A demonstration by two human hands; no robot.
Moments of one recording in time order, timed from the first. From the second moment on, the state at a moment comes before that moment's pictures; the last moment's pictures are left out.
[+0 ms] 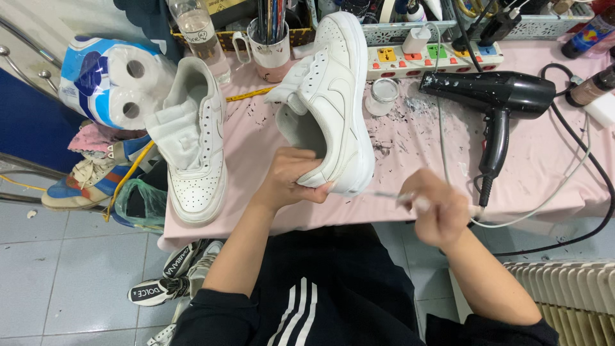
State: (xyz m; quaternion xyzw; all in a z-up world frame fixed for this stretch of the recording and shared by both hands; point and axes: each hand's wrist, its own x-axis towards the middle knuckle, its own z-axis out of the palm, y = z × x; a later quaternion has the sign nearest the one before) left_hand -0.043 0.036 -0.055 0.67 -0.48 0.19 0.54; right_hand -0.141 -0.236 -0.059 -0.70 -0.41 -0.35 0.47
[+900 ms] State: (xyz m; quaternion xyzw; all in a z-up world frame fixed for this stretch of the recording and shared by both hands) left_hand -0.012 0.030 -0.070 0.69 -0.47 0.20 0.51; right_hand -0.038 -0.293 -0.044 -0.83 -0.09 -0.37 0.40
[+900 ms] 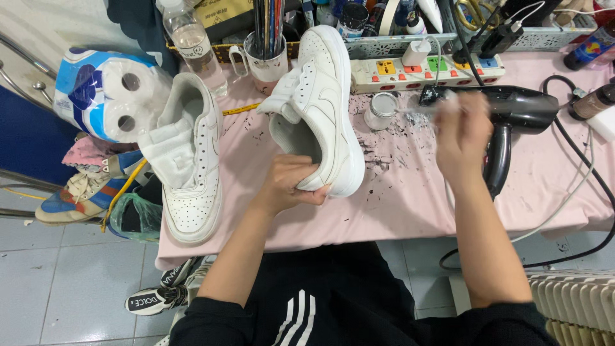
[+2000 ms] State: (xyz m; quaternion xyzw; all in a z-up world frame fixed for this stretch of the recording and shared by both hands) left_hand -0.012 0.036 -0.079 0.70 -0.48 0.22 0.49; right_hand -0.078 -0.246 -0.036 -0.73 -0.26 -0.17 0.61
